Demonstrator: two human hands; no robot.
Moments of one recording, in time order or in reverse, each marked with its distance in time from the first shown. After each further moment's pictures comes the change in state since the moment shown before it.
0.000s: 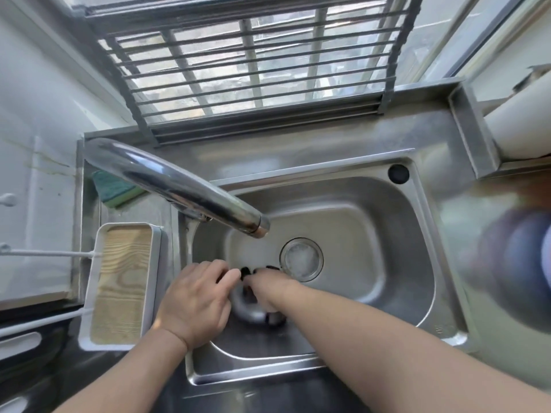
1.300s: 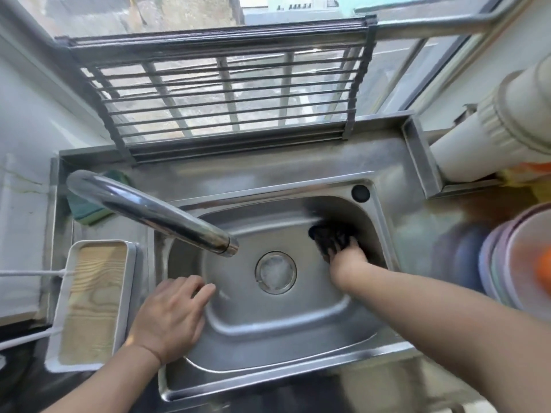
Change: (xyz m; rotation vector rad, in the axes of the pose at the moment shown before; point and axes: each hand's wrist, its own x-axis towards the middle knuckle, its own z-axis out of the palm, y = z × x) left_hand 0.000 0.001 -0.005 0.034 0.002 0.011; right_hand -0.080 0.175 -0.021 -0.356 0.026 0.652
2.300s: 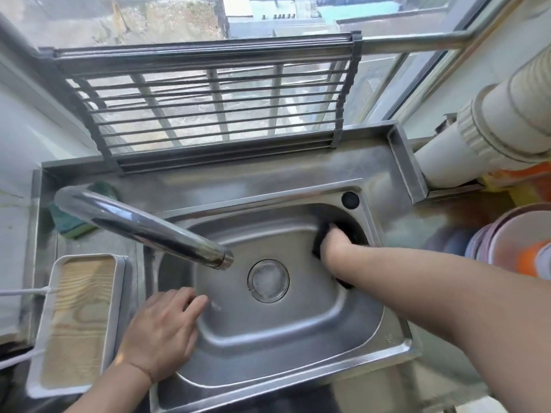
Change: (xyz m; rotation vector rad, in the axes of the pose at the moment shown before) left_hand -0.001 -0.005 0.008 -0.022 0.067 0.012; right_hand -0.025 0.013 -0.071 -0.789 -0.079 -0.272
